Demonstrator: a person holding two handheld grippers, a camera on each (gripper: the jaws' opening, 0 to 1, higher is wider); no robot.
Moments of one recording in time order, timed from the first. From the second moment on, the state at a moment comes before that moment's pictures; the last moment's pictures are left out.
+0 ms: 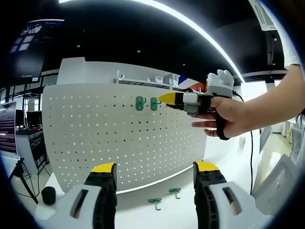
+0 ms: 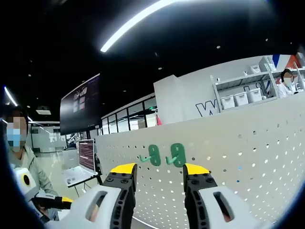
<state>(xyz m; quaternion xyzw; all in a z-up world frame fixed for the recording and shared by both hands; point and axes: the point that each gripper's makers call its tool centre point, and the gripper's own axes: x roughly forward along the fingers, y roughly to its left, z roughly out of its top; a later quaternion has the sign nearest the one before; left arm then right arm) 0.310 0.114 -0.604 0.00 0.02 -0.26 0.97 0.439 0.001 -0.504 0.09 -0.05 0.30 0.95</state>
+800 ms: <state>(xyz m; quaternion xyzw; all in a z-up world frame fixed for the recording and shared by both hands) 0.304 0.114 -0.596 0.00 0.01 -0.26 0.96 0.372 -0.029 -0.534 0.04 -0.04 0.34 0.94</state>
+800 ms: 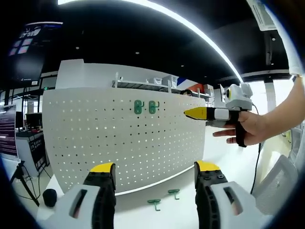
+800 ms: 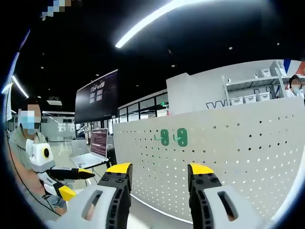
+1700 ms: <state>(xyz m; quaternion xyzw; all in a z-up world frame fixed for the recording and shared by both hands) 0.288 0.131 -0.605 -0.01 0.02 -0.25 0.97 0.322 -0.053 -0.566 0.04 -0.02 0.36 0.93</state>
